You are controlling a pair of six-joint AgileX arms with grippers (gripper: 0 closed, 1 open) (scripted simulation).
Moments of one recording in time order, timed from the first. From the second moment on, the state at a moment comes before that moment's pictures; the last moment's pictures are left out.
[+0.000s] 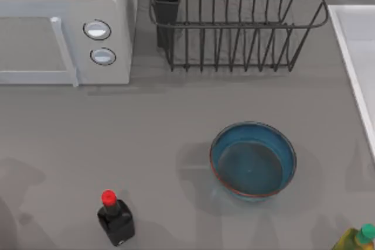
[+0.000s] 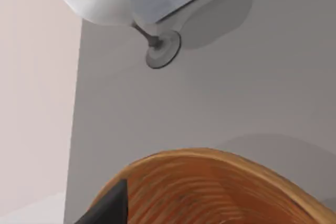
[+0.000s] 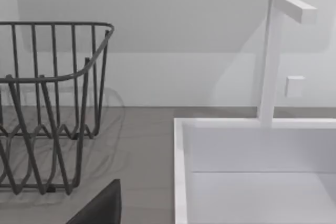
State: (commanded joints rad) left arm 0.19 0.35 0.07 -0.21 -0.07 0.68; right arm 0.00 0.00 0.00 0.00 0.00 0.00
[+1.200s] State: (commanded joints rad) left arm 0.00 0.00 0.00 0.00 0.00 0.00; right arm 0.02 0.06 0.06 -0.05 0.00 0.02
